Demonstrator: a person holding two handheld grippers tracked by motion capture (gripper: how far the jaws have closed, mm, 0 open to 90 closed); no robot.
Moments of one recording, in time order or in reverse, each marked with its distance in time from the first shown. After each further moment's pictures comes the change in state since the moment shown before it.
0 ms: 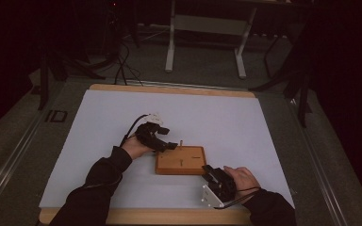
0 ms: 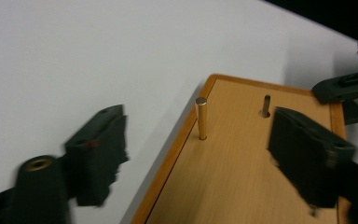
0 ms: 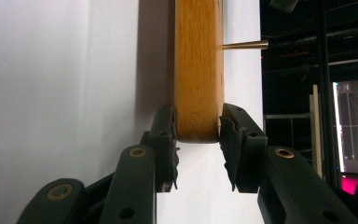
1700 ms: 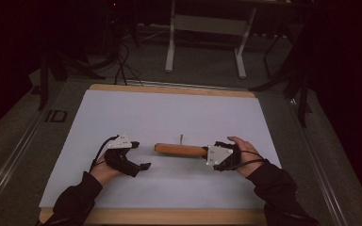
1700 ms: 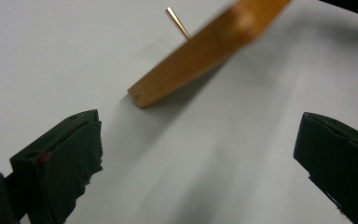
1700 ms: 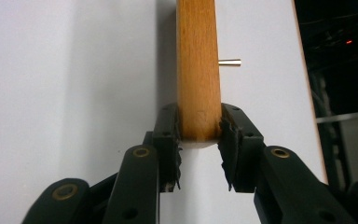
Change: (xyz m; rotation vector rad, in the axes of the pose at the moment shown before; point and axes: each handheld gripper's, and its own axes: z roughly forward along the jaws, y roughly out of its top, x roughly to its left) left arm -0.029 -0.081 -0.062 -0.052 0.118 -0.011; right arm -0.110 -0.013 0.015 -0.071 0.340 0.252
